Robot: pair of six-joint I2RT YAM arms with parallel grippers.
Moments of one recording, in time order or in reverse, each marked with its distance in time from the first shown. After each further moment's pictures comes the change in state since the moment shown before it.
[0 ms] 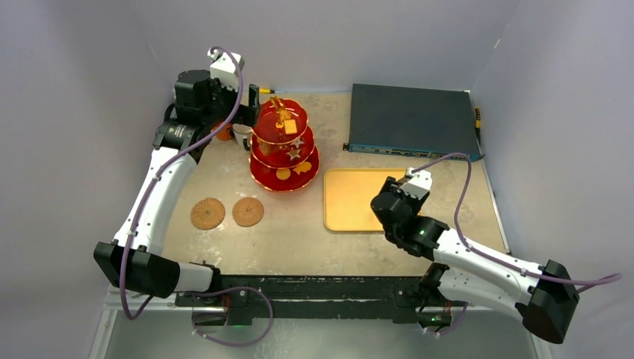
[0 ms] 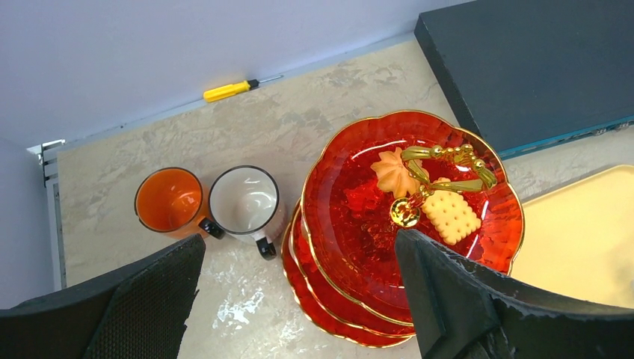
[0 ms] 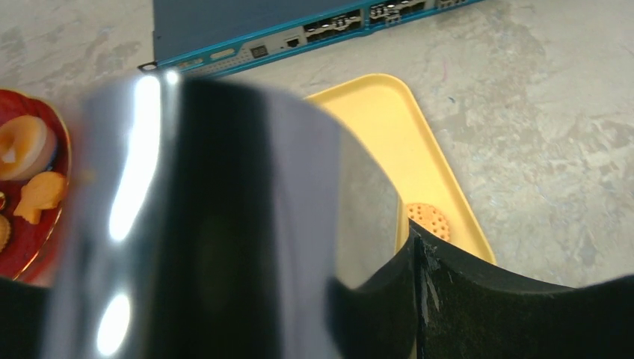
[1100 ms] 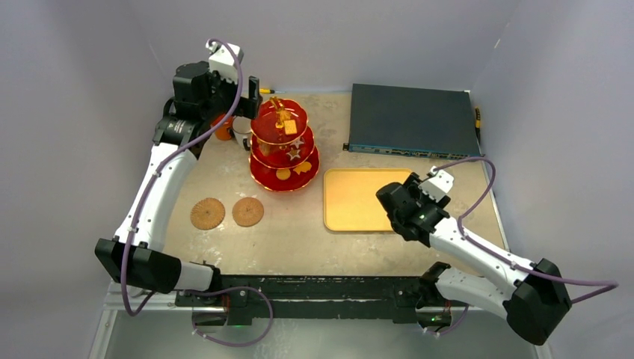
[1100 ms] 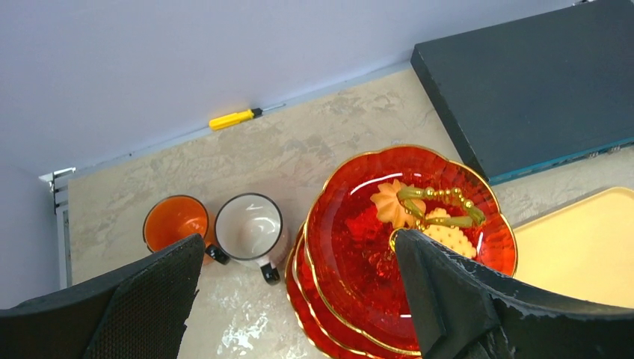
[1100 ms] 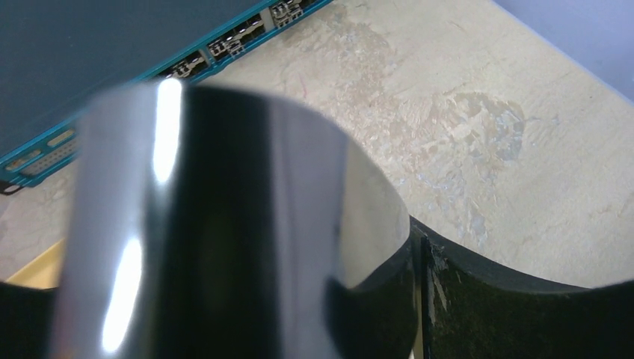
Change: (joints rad) left arm 0.000 0.017 0.037 0.036 0.008 0.003; right arm -0.188 0.070 0.069 -0.346 0.116 0.330
